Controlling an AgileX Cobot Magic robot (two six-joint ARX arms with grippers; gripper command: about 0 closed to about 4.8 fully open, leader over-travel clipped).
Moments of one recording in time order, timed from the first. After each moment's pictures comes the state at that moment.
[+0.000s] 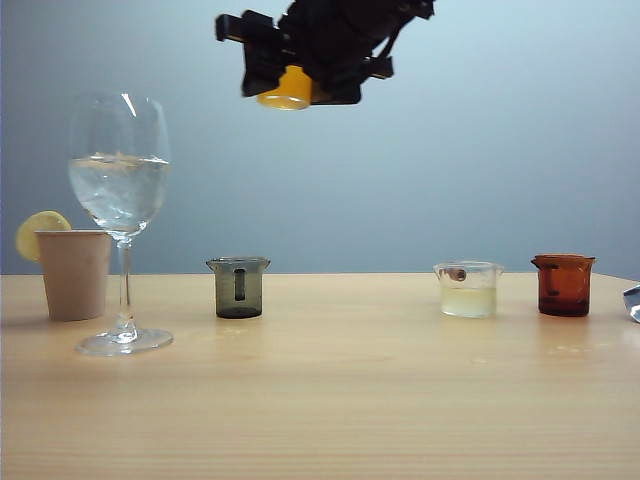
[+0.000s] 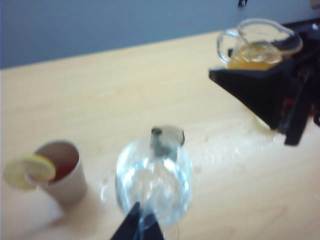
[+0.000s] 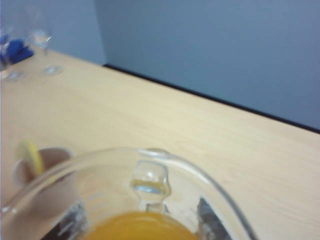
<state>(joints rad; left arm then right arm) -0.38 0.68 0.87 -0.51 0.02 0.02 0.74 1.69 1.19 0.38 0.12 0.02</state>
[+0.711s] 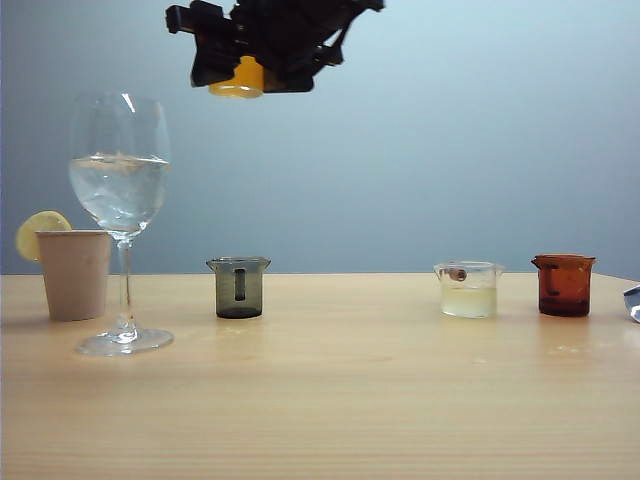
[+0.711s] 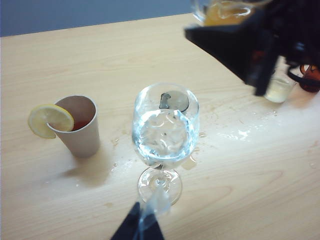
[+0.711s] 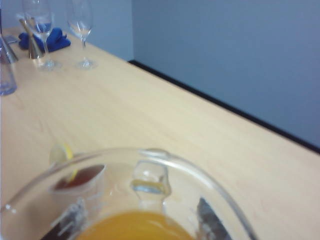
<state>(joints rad) -0.38 0.51 0.86 -0.74 -0.02 -0.02 0.79 1.79 1.35 0.32 0.05 -0.07</state>
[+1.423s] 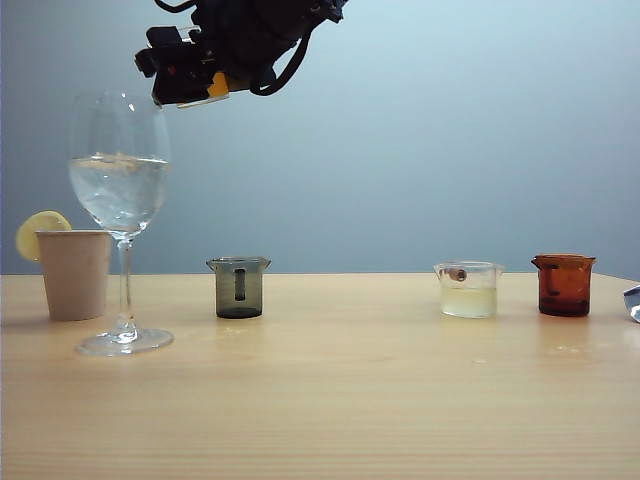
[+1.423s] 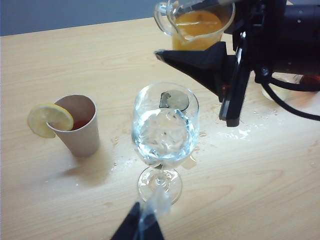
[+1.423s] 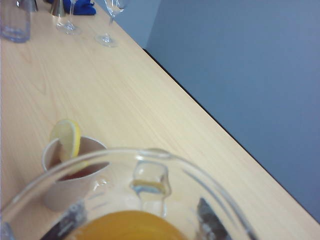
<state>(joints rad) -0.38 0.52 0.86 -0.74 -0.02 -0.02 0.82 1.88 1.46 0.26 0.00 -0.40</state>
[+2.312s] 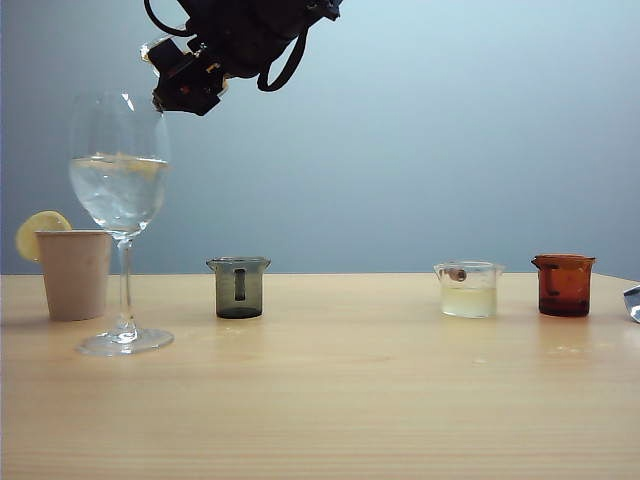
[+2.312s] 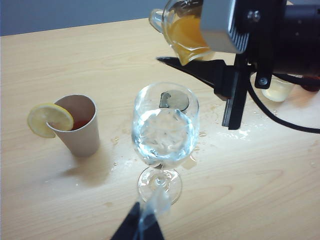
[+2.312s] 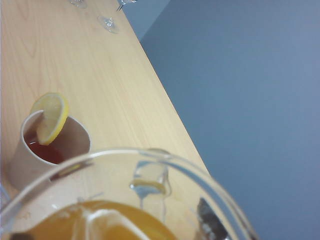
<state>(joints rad) -0.38 0.52 0.86 -0.74 -0.02 -0.02 0.83 1.88 1.46 0.26 0.01 -0.73</state>
